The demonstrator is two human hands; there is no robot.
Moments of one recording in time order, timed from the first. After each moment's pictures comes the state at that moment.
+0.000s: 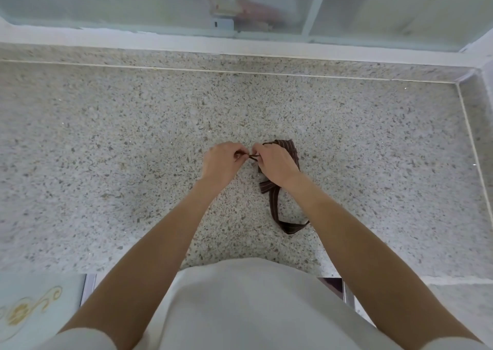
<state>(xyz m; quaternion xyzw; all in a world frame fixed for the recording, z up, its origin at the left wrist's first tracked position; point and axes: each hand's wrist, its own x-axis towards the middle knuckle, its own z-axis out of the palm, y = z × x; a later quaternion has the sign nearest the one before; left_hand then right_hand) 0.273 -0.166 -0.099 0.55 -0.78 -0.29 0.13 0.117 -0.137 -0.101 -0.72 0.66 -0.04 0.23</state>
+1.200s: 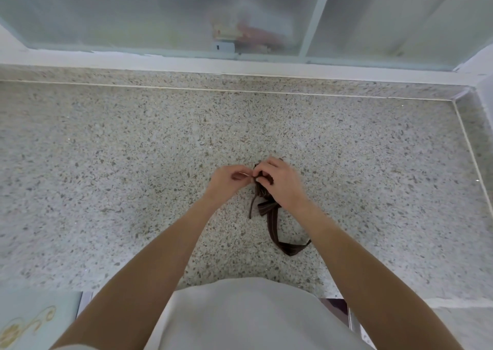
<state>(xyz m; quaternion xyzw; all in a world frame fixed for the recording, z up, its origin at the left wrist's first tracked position) 0.274 -0.158 -0.110 0.49 -0.65 -0.54 0.20 0.110 -0.111 -0.100 -0.69 0.65 -0.26 0.20</state>
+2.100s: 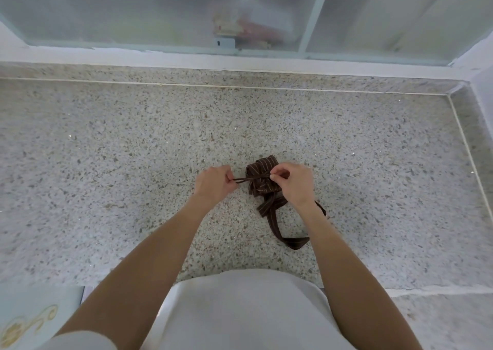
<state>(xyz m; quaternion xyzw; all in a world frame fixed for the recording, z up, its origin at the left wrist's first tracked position) 0.299 -0.158 -0.115 0.58 -0.76 -0.30 -0.02 0.105 -0.090 -0.095 -0.53 0.75 -0.29 0.26</state>
